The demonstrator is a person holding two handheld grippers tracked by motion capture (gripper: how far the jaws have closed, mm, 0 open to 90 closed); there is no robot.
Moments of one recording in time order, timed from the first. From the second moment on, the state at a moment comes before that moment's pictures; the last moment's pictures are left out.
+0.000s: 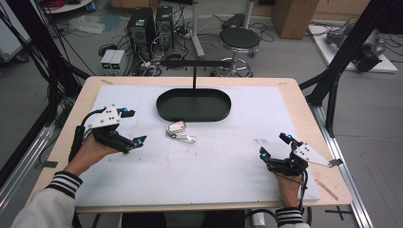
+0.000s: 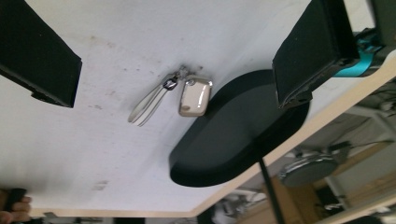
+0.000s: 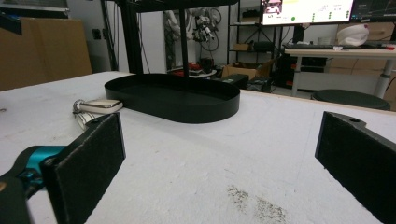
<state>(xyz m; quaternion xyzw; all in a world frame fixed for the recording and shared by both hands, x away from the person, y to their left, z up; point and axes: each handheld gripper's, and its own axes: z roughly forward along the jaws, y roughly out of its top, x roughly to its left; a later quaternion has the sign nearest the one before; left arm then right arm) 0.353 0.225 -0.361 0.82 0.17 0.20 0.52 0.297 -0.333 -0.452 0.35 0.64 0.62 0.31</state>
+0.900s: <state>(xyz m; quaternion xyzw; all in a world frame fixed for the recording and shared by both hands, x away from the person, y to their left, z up) 0.401 0.134 -0.358 0.92 0.05 0.13 0.38 0.297 -0.332 -0.452 0.34 0.64 0.62 0.31</state>
